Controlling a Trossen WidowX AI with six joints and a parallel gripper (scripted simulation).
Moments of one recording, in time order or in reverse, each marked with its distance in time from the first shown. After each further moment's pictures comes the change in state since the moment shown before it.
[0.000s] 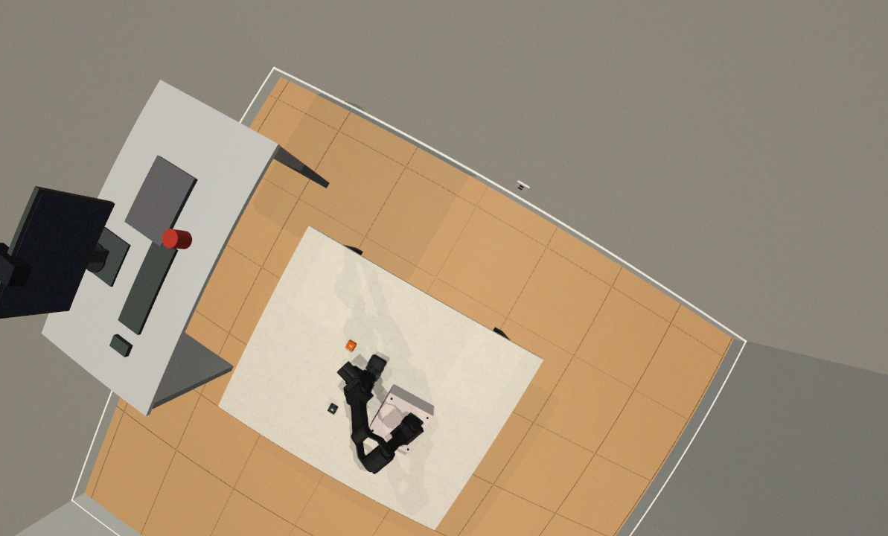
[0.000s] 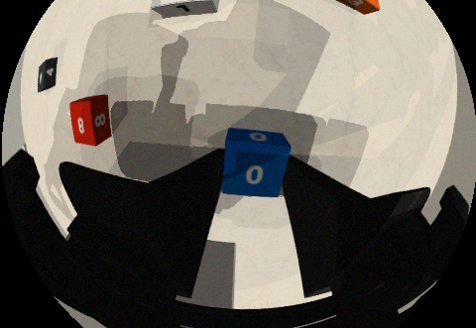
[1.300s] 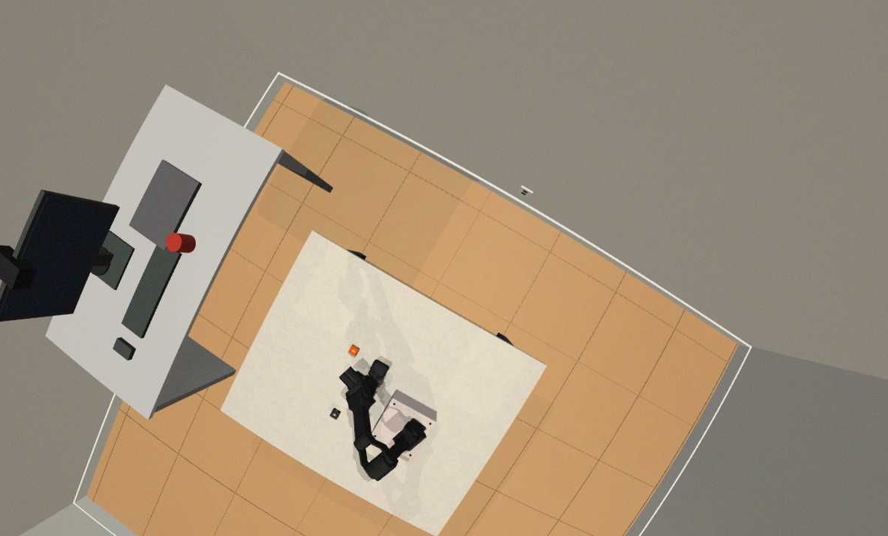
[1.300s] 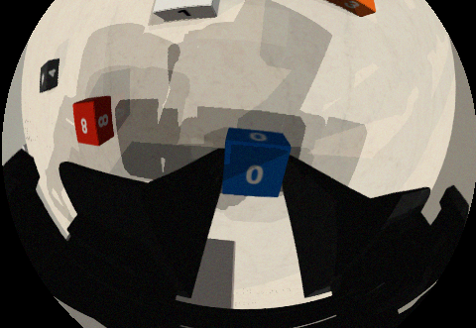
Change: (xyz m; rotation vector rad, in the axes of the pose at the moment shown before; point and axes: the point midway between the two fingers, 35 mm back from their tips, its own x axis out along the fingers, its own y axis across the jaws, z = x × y) arm -0.004 0.000 0.001 0.000 -0.005 -0.002
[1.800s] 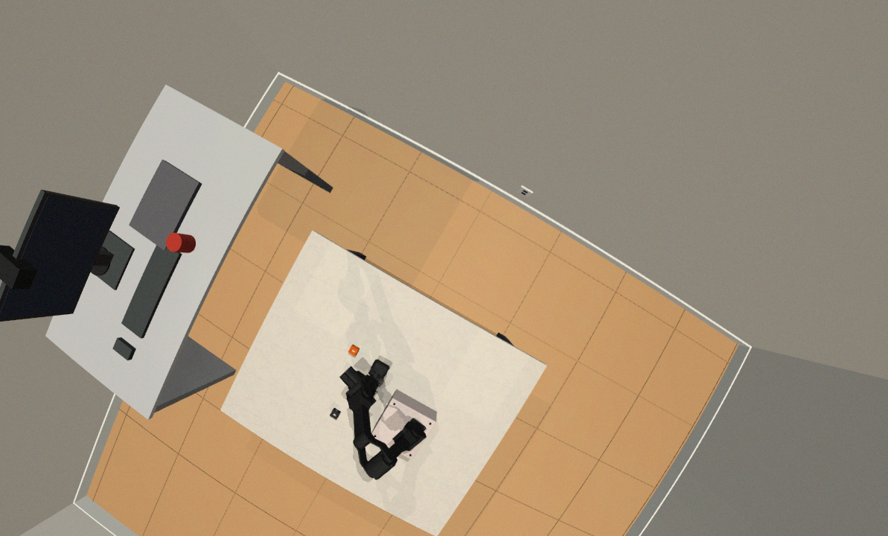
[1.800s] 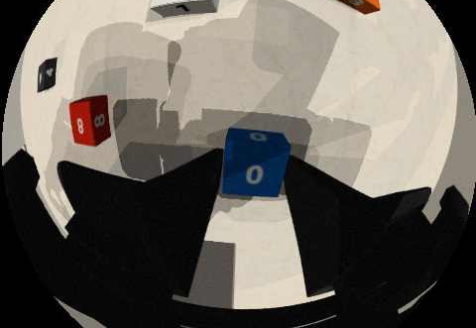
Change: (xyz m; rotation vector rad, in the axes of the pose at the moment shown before) arm 0.005 0.000 -0.001 0.000 0.005 0.002
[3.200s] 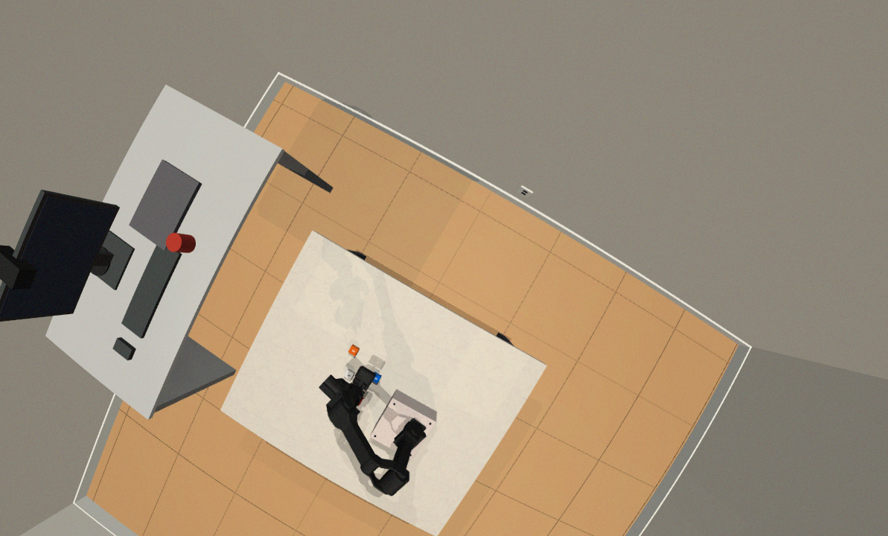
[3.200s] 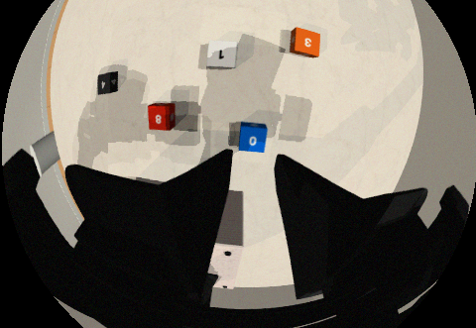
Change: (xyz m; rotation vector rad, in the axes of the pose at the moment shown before) arm -0.121 0.009 0.029 0.010 -0.005 0.000
